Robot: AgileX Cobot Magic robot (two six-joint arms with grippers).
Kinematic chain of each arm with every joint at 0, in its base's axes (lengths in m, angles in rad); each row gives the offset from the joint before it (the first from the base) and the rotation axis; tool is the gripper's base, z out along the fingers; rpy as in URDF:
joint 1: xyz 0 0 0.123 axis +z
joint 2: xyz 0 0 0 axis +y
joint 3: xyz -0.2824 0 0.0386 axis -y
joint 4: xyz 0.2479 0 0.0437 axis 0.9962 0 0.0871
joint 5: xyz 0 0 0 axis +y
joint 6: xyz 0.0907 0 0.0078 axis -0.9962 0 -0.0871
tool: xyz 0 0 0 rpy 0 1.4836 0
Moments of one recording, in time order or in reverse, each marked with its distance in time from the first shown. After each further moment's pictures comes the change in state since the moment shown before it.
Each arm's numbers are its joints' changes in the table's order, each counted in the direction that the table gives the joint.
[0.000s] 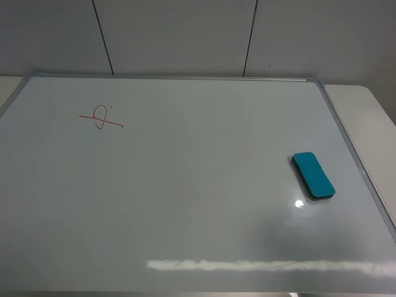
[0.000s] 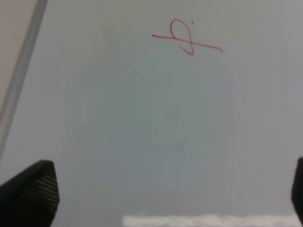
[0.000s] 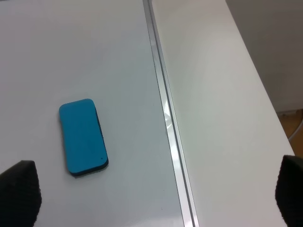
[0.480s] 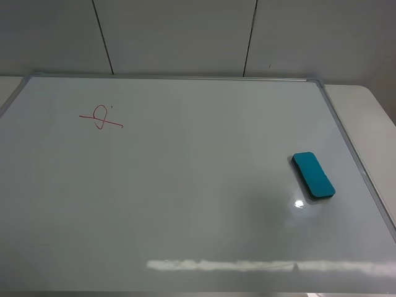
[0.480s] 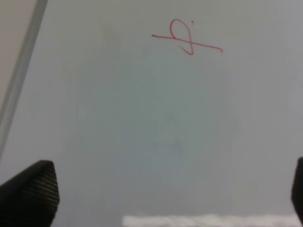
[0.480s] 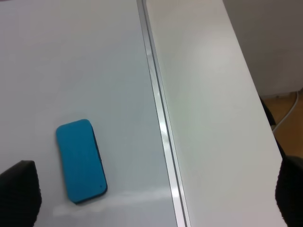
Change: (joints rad) left arm 0.000 0.000 0.000 0.000 0.000 0.000; right arm 0.000 0.438 0.202 -0.022 -0.099 -0.034
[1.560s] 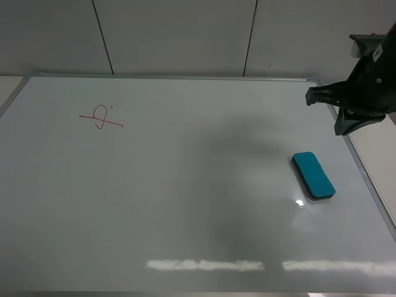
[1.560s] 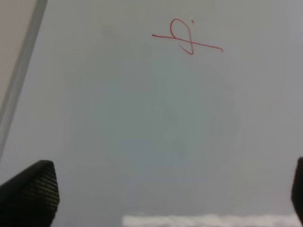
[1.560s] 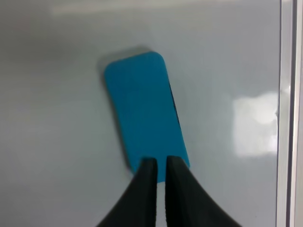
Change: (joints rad) left arm 0.000 0.000 0.000 0.000 0.000 0.000; right arm 0.287 1.059 0.324 -0.025 0.012 -0.291
